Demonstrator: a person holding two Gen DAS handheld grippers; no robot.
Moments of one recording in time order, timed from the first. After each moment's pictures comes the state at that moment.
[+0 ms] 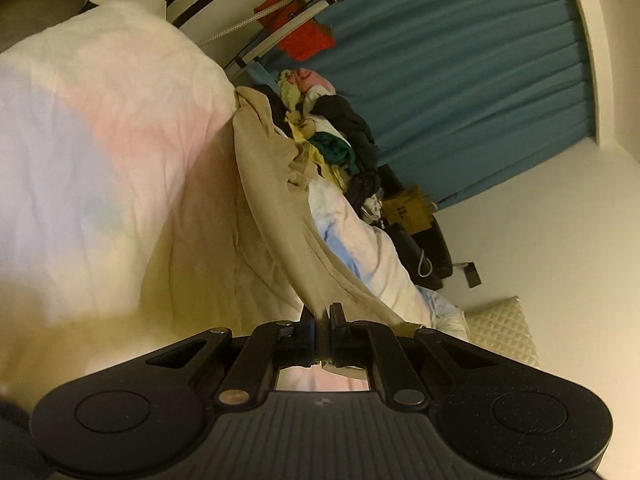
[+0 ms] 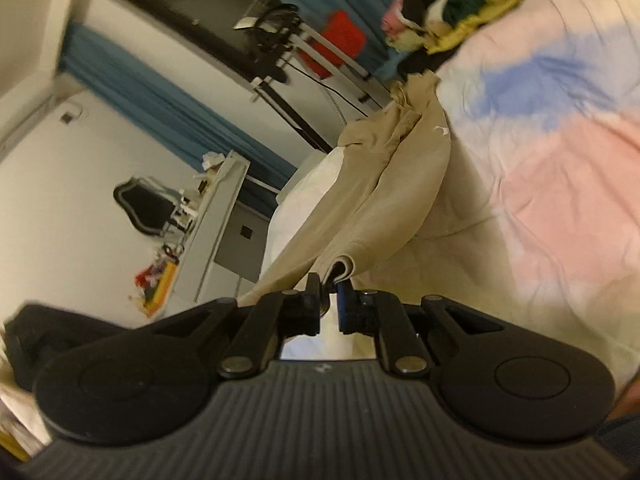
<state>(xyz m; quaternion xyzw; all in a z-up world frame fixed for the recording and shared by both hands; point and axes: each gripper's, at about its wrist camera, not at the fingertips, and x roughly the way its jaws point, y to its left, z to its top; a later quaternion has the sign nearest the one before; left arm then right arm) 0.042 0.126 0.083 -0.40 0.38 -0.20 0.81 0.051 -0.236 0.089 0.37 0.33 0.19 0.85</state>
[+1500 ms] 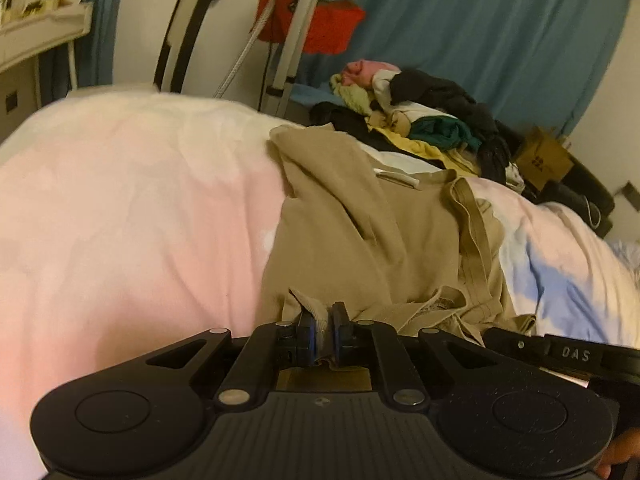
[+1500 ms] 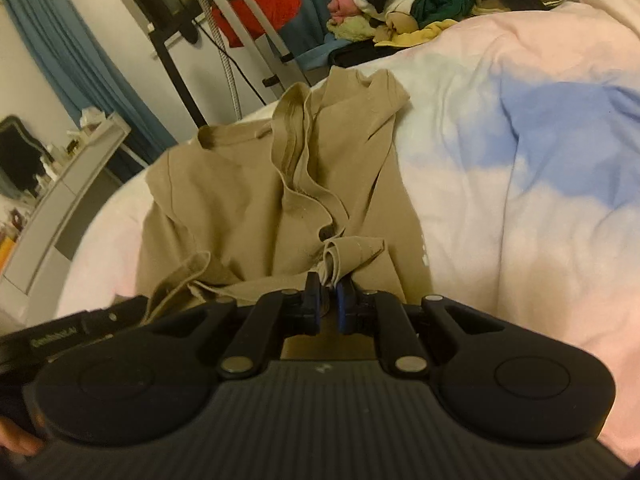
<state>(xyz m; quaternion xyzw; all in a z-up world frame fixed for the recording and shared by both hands) 0.320 0.053 -0.035 -0.10 0.37 -0.09 0.92 0.343 -0.188 -0.072 0.21 0.38 0.07 0.90</state>
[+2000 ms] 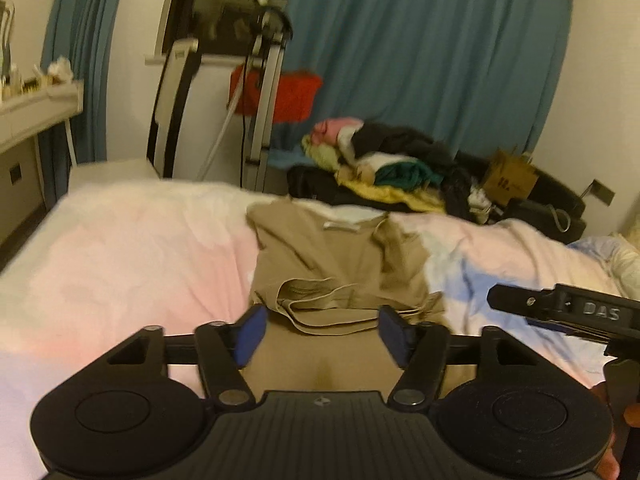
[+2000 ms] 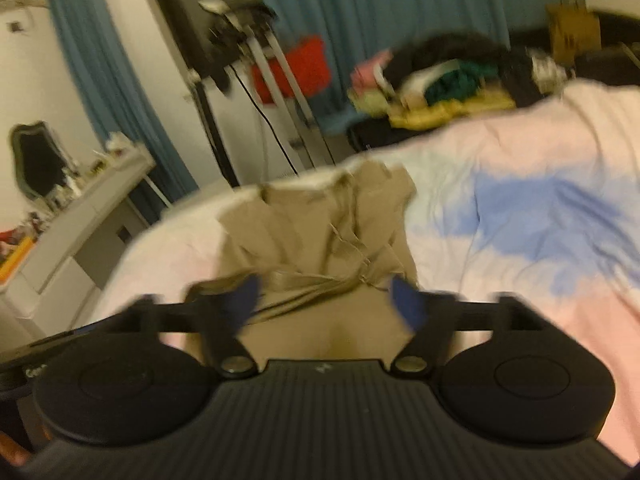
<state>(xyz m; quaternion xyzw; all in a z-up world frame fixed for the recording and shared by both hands) 0.172 0.041 0.067 -0.06 0.28 -0.10 0.95 0.224 -0.181 0.036 0.17 0.27 0.07 0.95</state>
